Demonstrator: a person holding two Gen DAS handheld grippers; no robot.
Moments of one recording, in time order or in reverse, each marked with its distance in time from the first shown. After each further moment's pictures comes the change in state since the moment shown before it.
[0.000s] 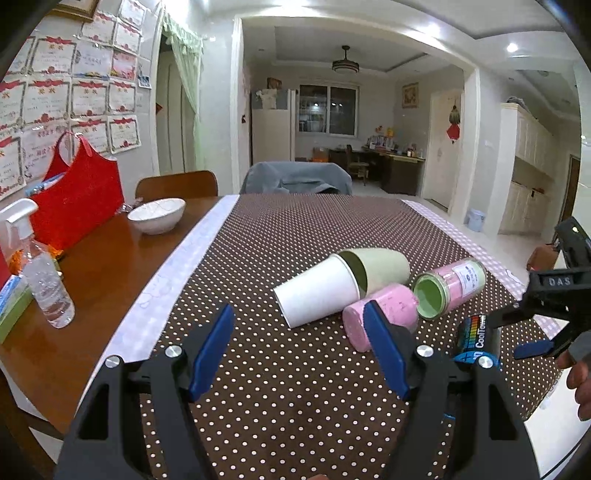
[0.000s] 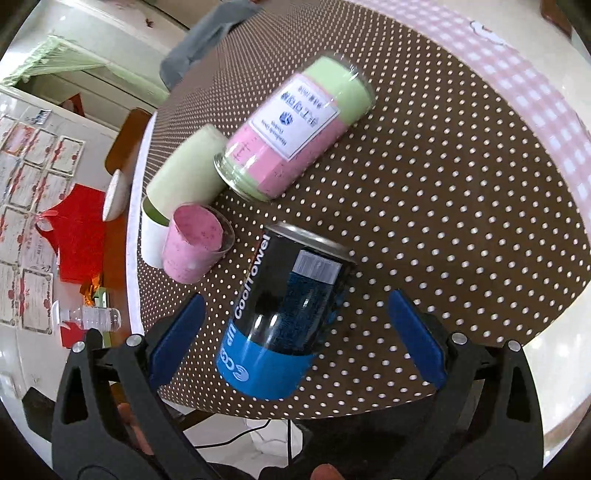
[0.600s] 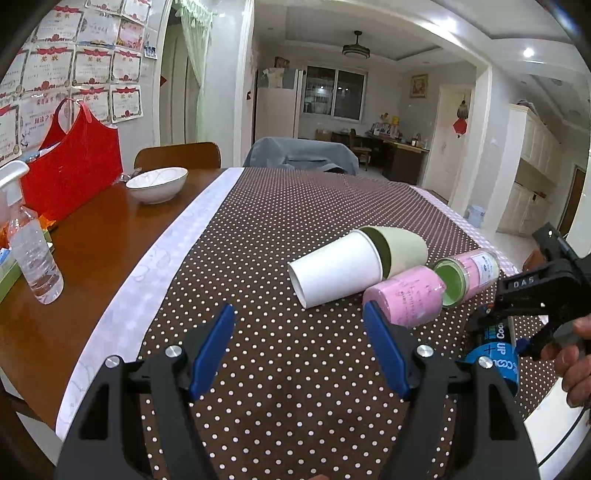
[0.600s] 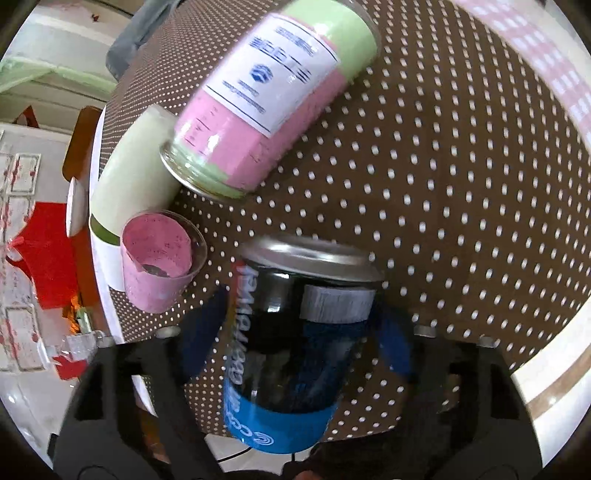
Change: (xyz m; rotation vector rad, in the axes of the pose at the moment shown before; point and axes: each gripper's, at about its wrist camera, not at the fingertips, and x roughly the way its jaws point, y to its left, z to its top) left arm 0.023 0.026 -0.012 -0.061 0.081 -0.011; right arm 0.045 0.017 0.021 0.109 0.113 -0.095
